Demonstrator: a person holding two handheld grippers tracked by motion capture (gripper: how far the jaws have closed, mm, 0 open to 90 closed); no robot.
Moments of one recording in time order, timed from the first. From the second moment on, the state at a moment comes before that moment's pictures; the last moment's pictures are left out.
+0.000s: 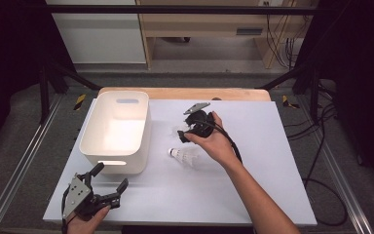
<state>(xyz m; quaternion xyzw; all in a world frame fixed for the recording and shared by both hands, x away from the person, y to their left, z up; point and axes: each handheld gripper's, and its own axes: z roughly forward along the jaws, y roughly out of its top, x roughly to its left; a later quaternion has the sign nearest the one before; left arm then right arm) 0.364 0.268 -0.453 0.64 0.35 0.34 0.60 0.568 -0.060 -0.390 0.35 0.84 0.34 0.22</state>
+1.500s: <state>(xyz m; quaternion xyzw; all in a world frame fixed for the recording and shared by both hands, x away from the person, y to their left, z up) 0.365 0.271 -0.453 0.64 0.35 0.33 0.60 0.600 -0.027 -0.449 0.41 0.83 0.29 0.25</state>
